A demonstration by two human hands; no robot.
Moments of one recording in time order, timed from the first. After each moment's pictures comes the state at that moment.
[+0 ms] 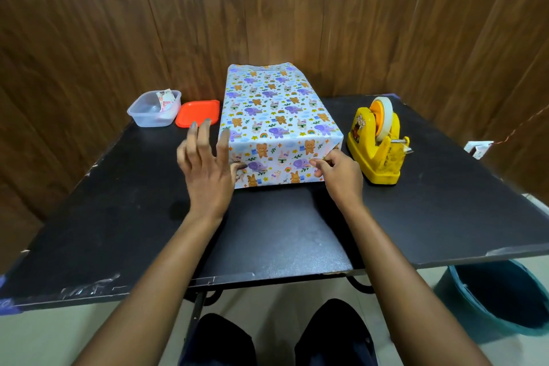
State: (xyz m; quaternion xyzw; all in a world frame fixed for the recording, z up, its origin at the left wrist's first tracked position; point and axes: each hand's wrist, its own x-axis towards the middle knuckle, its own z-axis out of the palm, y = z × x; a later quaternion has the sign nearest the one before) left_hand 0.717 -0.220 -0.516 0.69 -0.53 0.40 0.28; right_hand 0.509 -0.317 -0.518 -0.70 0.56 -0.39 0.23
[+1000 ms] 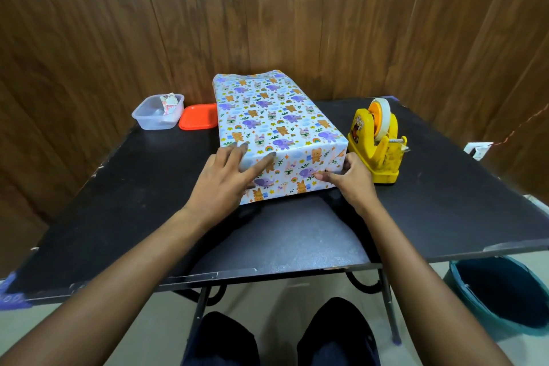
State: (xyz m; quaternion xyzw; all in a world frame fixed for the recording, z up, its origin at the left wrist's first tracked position) left_hand 0.718 -0.203 -0.506 0.56 -0.73 0.35 0.18; right_hand 0.479 -0.324 -0.529 -0.63 0.47 -0.44 0.42
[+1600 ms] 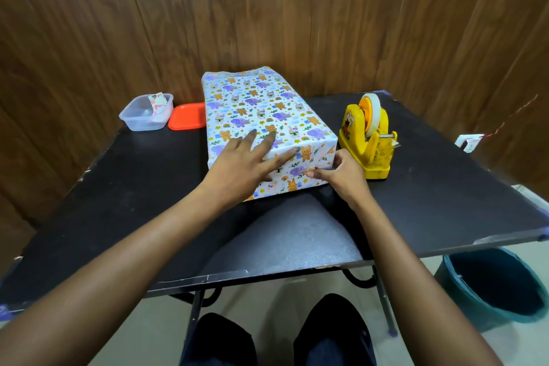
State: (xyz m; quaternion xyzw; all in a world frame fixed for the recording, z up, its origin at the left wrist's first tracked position) left_hand 0.687 -0.236 -0.482 0.53 -0.77 0.36 0.03; right_hand 0.477 -0.329 -0.530 -0.64 0.49 -0.42 0.42
